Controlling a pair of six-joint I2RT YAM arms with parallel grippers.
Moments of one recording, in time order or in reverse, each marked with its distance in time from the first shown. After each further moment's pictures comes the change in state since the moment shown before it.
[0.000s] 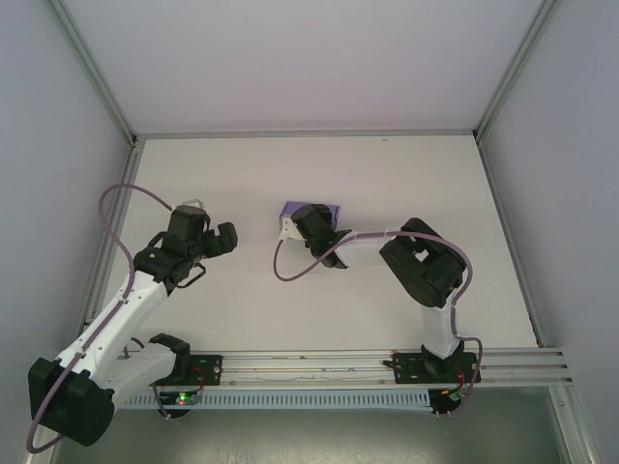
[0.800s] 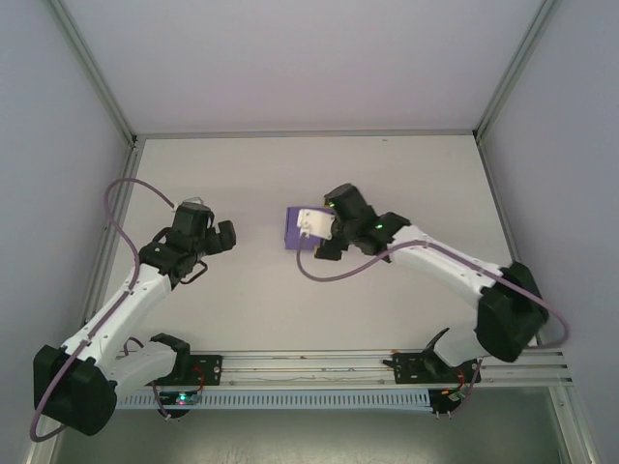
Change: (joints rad) left arm 0.002 0.066 0.014 0.029 -0.095 0.043; right arm -0.102 -0.558 0.022 -0.635 -0.568 0.264
